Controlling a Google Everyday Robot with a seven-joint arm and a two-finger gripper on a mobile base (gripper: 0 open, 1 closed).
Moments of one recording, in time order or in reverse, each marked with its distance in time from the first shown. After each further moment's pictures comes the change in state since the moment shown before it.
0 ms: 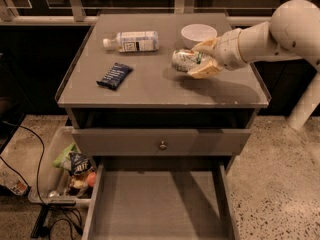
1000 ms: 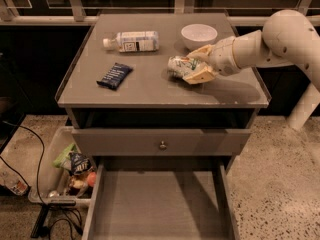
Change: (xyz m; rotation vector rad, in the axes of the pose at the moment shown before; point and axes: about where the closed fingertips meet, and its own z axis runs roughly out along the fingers) arm 0.009 0.012 0.024 -0.057 -0.043 0.077
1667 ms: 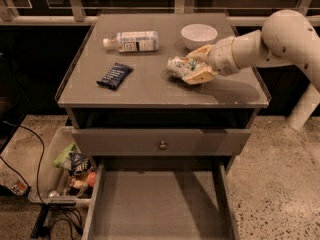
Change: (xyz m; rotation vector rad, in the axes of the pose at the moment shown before) arm 0.000 0.000 0.000 0.000 0.000 0.000
